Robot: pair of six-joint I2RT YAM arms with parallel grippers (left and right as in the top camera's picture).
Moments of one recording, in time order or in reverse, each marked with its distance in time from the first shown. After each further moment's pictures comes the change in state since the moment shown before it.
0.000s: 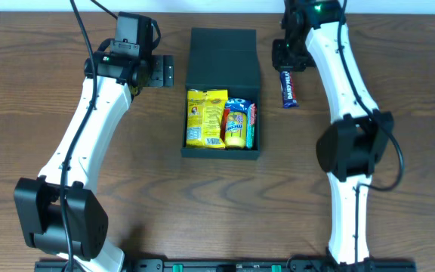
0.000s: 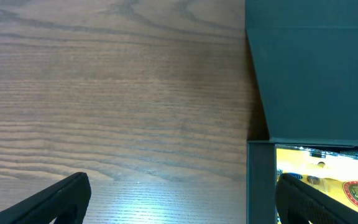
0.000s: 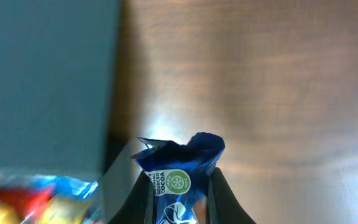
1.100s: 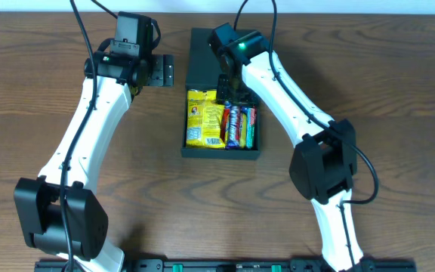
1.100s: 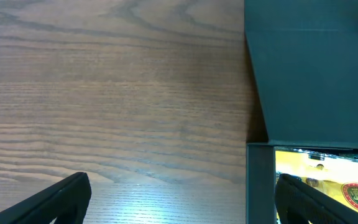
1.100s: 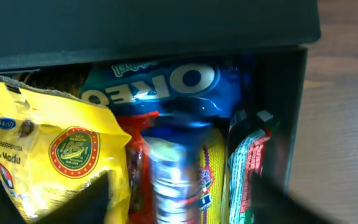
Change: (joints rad) left arm 0.000 0.000 0.000 0.009 0.000 0.000; right arm 0.299 -0.070 -0.293 0.100 0.054 0.397
